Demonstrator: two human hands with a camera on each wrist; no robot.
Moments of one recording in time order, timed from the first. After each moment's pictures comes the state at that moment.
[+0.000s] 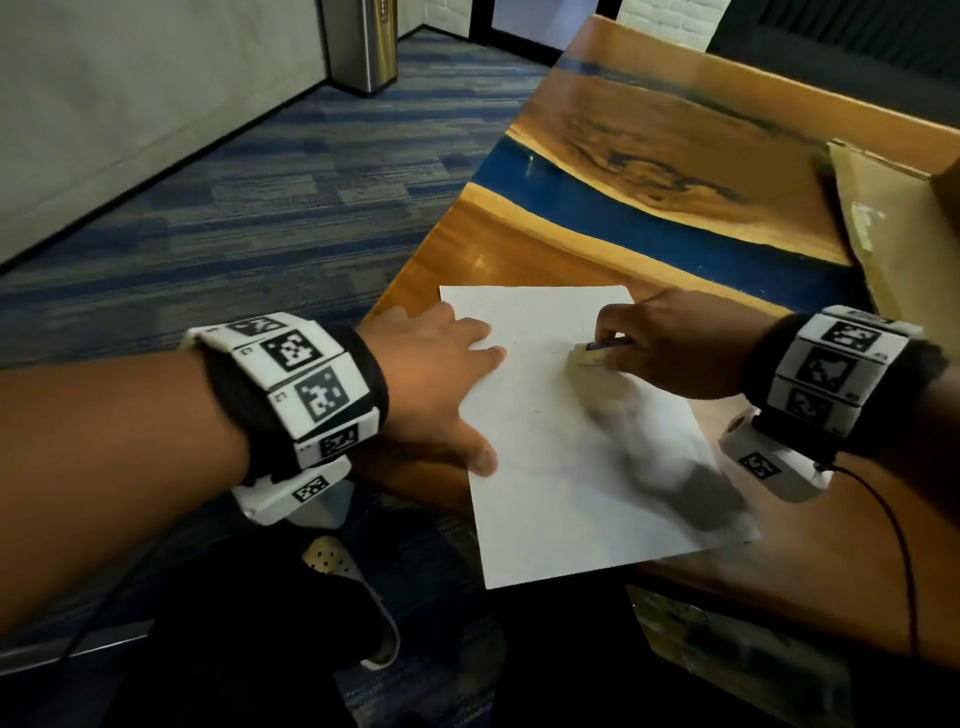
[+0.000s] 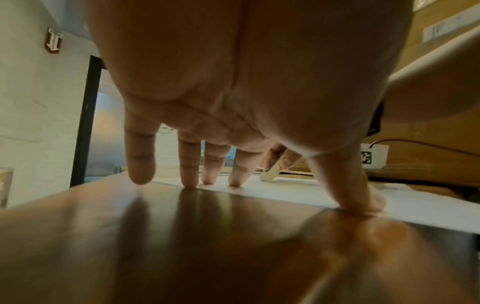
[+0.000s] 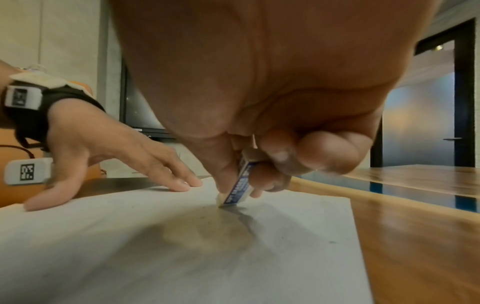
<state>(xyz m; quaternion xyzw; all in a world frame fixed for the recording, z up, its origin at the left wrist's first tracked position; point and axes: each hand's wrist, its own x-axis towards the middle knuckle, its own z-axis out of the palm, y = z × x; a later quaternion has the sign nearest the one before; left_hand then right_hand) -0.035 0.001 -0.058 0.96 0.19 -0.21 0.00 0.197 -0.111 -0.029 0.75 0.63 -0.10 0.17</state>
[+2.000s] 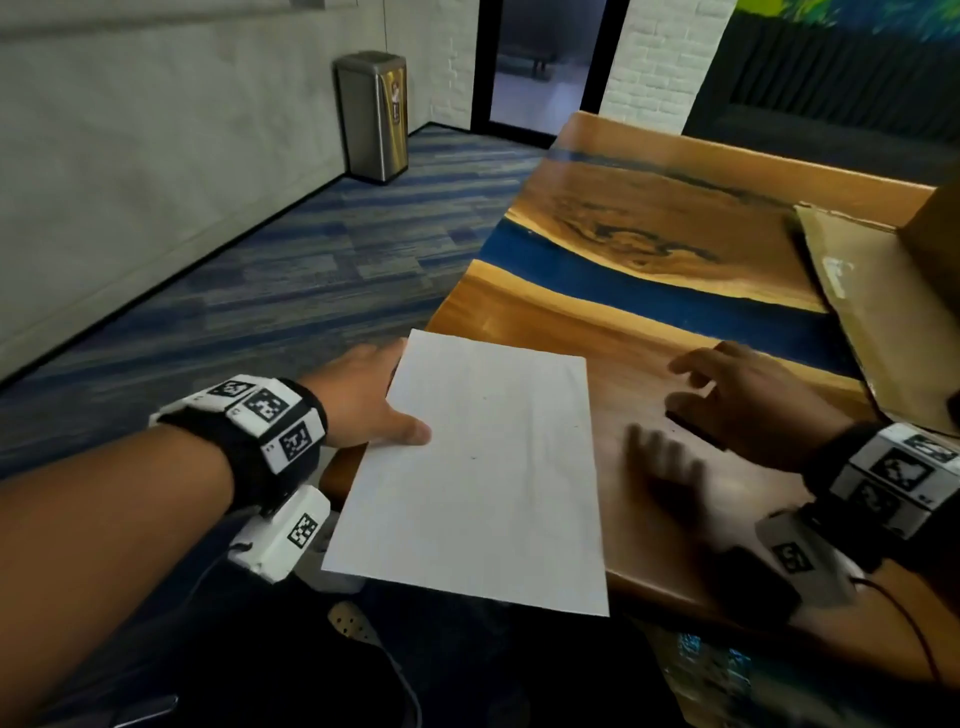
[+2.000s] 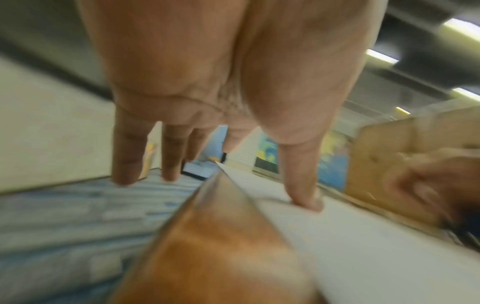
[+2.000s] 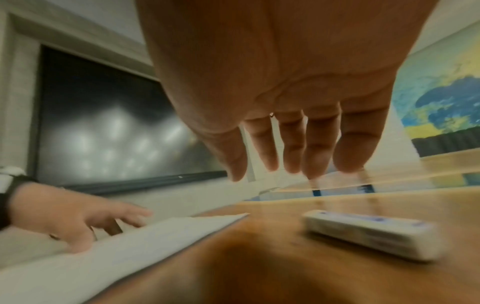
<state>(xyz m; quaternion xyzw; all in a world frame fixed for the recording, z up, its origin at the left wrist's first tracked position) -0.087 0.045 -0.062 0.88 0.41 -0.06 0.22 0.224 -0.176 -0.030 0.85 0.53 -0.05 -0.02</state>
